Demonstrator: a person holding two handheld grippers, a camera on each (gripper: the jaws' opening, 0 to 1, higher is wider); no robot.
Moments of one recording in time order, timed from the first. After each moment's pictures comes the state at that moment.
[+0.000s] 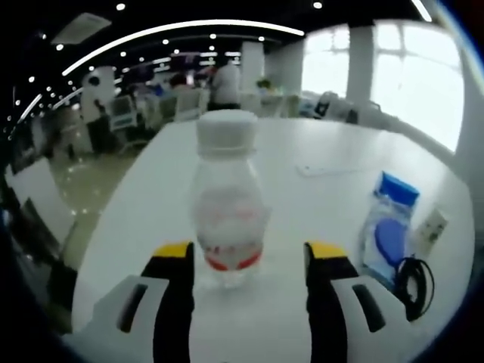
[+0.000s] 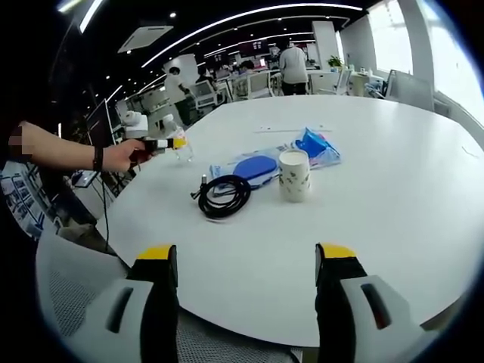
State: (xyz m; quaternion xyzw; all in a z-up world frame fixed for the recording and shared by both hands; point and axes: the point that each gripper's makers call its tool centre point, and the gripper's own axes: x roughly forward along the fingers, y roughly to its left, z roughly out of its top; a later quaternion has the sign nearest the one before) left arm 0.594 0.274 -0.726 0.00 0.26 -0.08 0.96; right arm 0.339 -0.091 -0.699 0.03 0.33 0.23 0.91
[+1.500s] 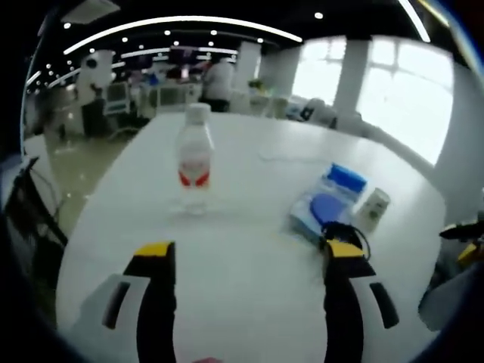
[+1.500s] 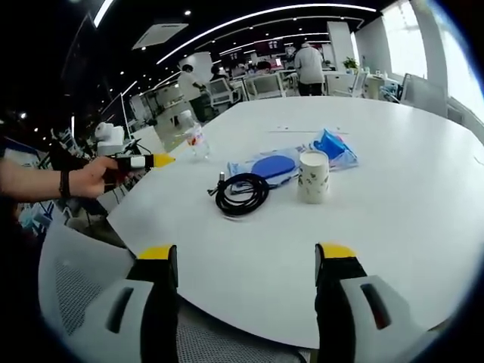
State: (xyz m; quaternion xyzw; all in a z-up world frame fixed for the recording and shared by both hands) left arm 0.457 0.226 -0.706 -0.05 0.27 -0.12 0.95; right arm 0.333 -0.077 -0.698 0.02 0.33 0.28 0.90
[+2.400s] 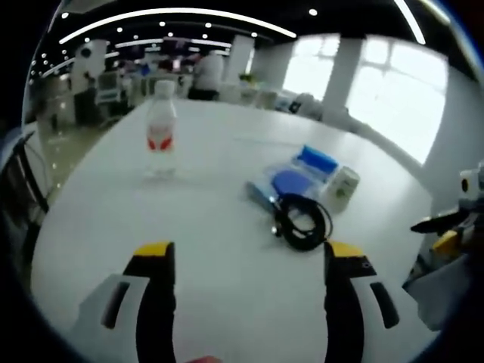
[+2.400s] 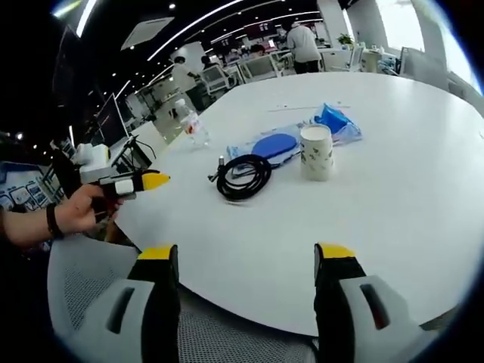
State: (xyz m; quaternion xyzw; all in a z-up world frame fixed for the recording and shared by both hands) left arm 0.408 0.185 -0.735 -0.08 0.29 -0.14 0.94; right arm 0.329 -0.071 -0.719 0.05 0.39 0.28 0.88
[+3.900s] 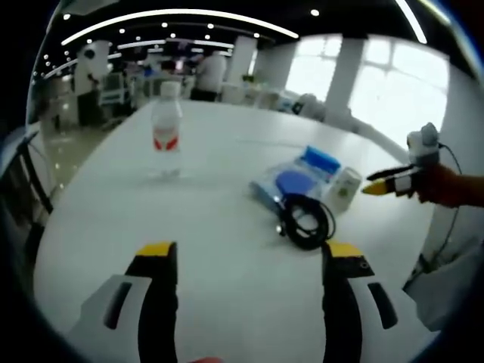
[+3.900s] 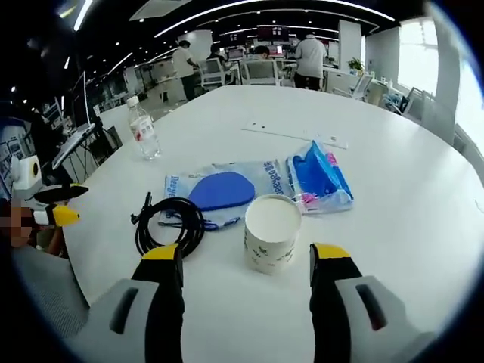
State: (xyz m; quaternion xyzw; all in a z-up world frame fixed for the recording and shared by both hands) left arm 0.402 0.192 -0.729 -0.07 0.28 -0.13 0.95; right arm 0.498 -0.084 -0.741 -0.07 0.36 0.25 0.90
